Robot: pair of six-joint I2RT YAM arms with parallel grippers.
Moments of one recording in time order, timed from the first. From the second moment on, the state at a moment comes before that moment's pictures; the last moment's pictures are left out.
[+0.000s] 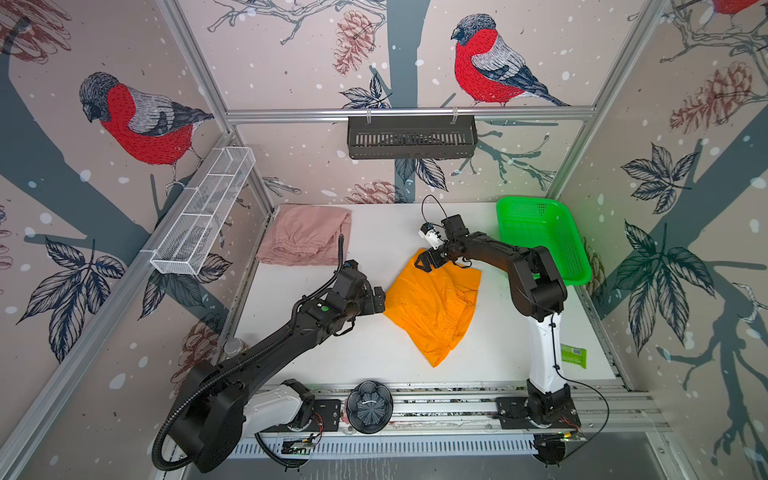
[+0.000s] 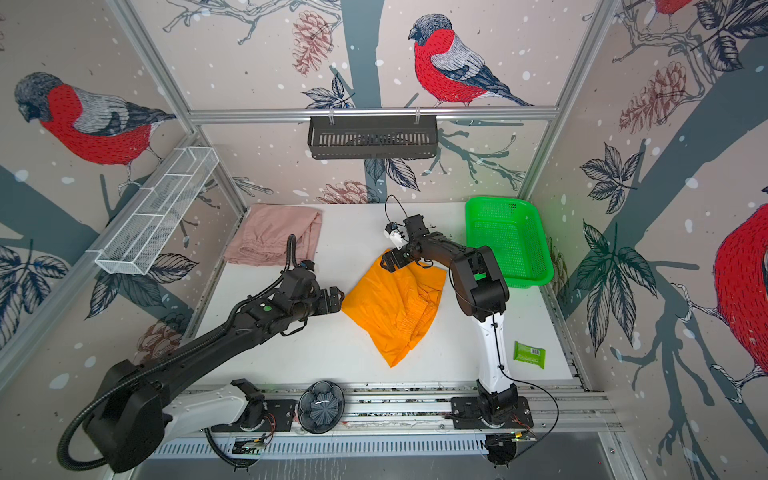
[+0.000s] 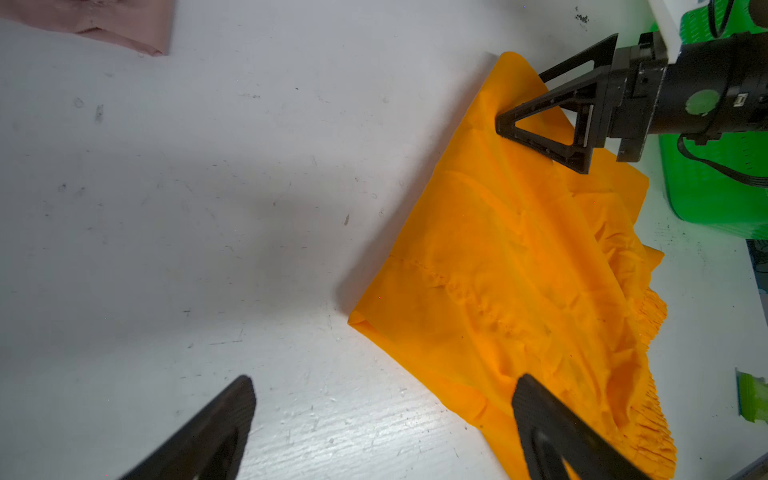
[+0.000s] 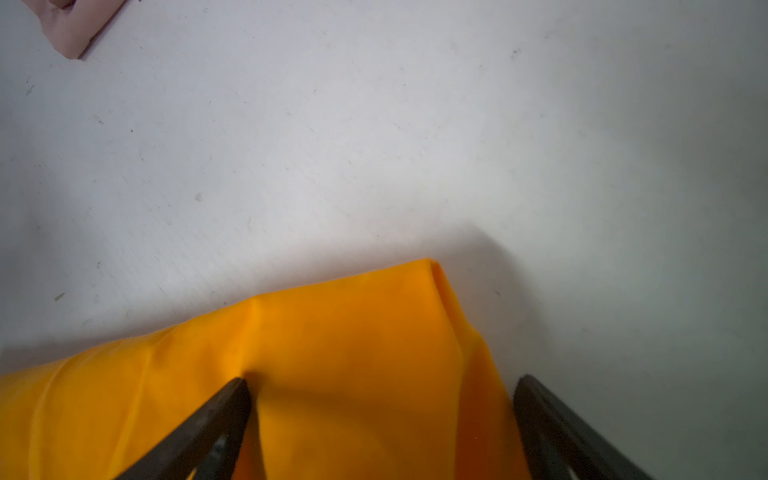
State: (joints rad) left arm -0.57 1.16 0.68 -0.34 -0.03 -0.63; right arm 0.40 2.21 1.56 -0.34 -0.42 -0.18
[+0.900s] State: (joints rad) left arm -0.39 1.21 0.90 -0.47 -0.09 -0.54; right arm 0.21 2.13 1.52 -0.15 -0.31 0.15
